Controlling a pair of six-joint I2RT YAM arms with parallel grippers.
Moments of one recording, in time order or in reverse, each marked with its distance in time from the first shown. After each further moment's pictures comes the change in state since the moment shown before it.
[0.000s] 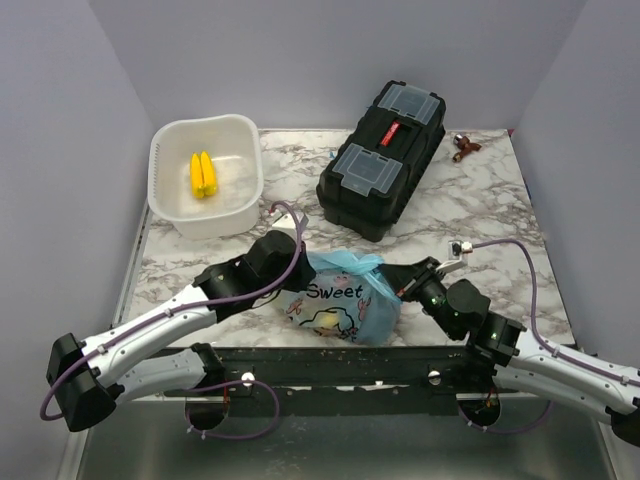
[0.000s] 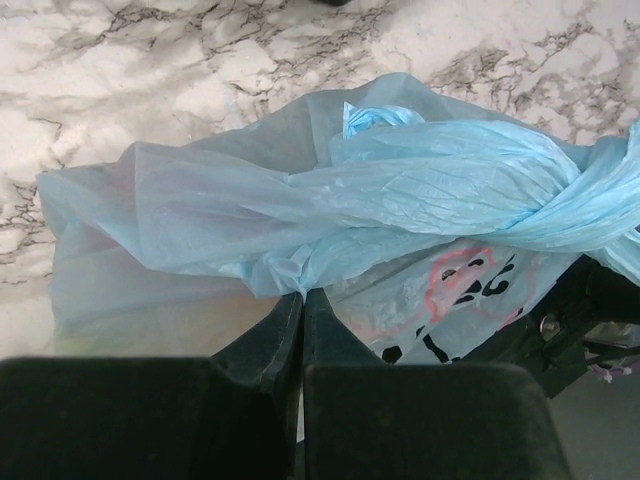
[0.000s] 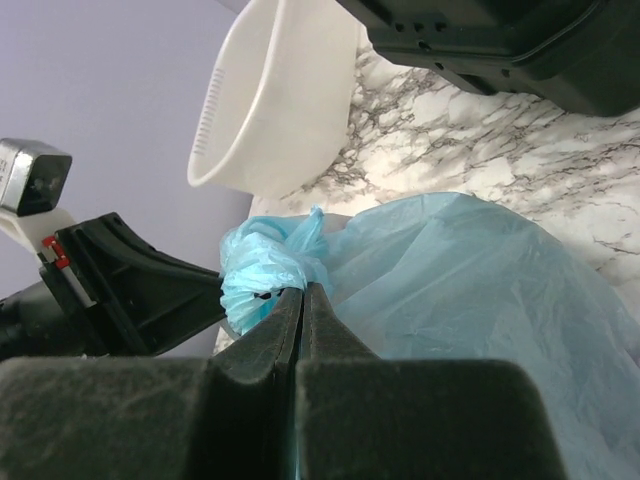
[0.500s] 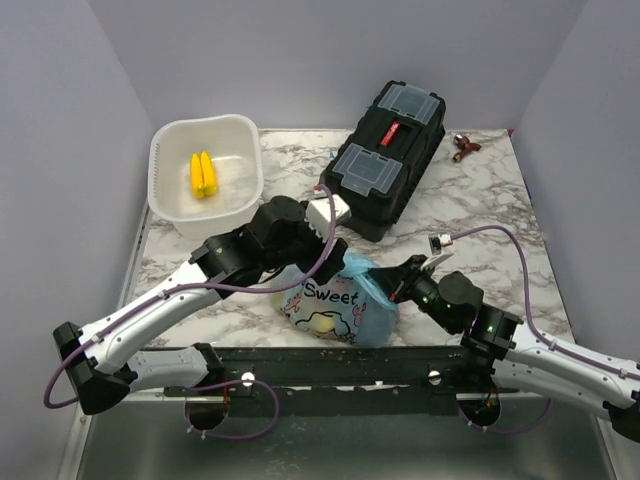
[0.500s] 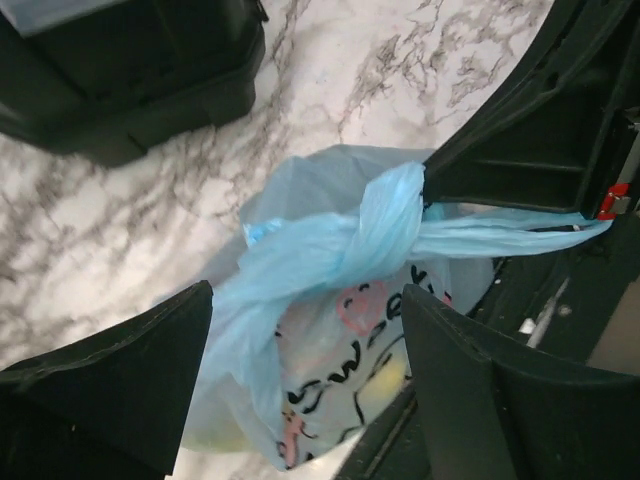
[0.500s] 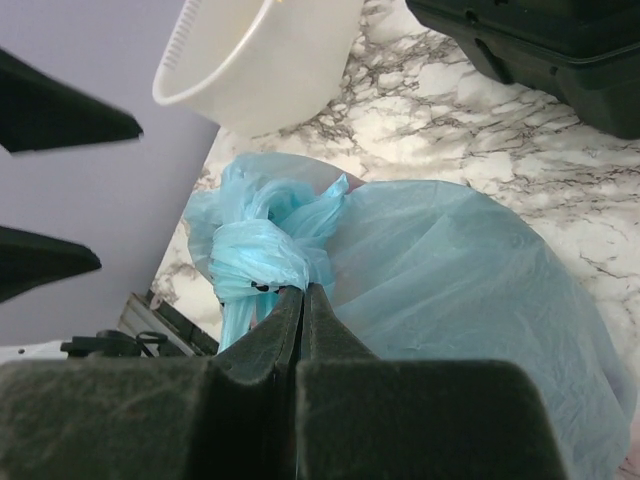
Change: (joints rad) left arm -0.010 0.077 0.322 -0.141 0.217 0.511; right arm 0.000 0.082 0.081 -0.044 -0.125 -0.211
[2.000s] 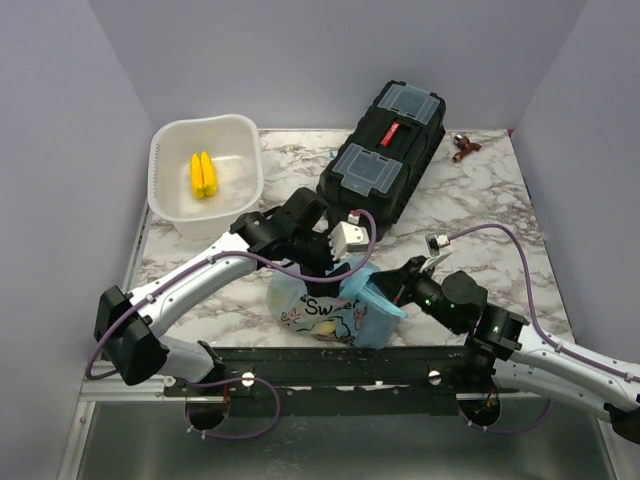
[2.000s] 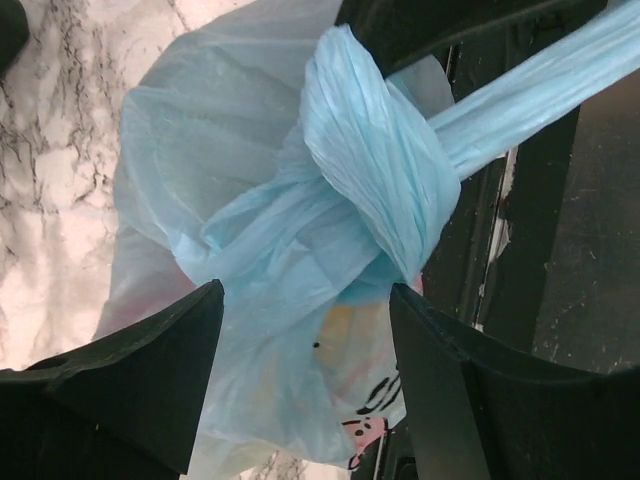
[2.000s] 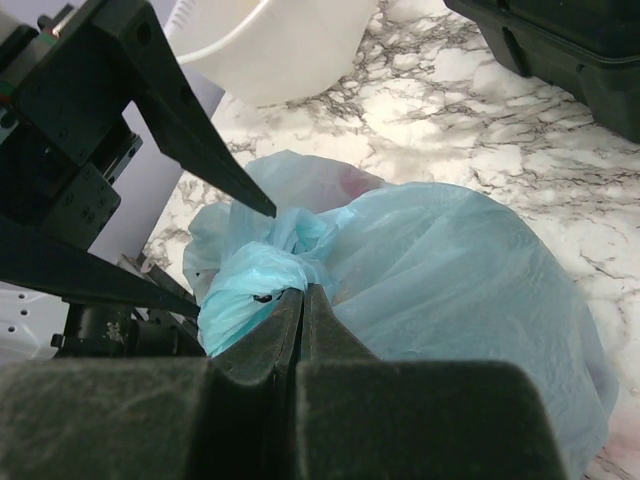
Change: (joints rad) left arm 0.097 0.300 0.135 -0.238 0.464 0.493; right arm 0.000 -0.032 0.026 -0.074 -0.083 -0.082
